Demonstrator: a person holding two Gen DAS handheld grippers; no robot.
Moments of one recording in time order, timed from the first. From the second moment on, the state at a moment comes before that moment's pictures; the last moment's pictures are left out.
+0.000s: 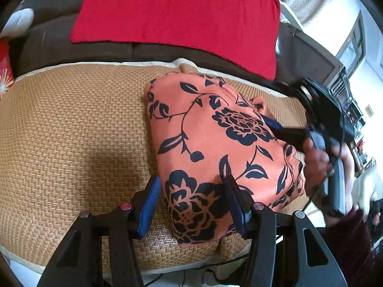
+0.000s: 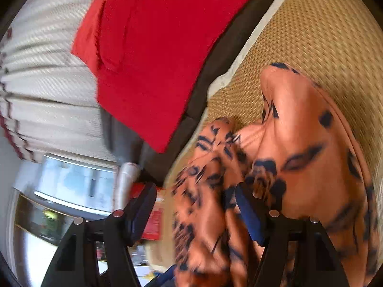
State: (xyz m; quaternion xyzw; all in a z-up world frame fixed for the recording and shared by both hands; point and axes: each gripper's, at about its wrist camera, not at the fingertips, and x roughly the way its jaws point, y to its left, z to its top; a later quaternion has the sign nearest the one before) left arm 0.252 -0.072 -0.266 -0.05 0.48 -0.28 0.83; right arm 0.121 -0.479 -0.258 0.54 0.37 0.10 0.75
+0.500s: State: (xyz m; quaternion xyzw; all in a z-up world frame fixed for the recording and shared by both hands) left arm 0.258 -0.076 -0.278 -0.04 0.49 -0.28 0.82; right arm 0.150 -0.403 -0.236 0.35 0.45 0.15 0.81
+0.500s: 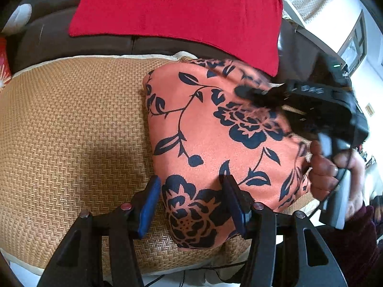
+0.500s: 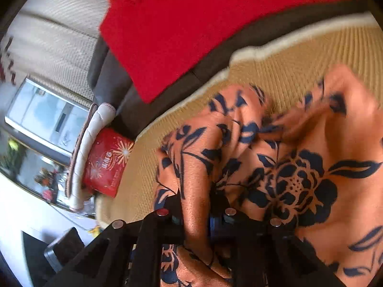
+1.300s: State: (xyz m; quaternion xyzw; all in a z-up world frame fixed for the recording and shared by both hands) left arm 0.223 -0.175 -0.250 0.11 0.46 -0.31 0.83; right arm 0.082 -0.539 -0.217 0.43 0.32 0.00 0.84
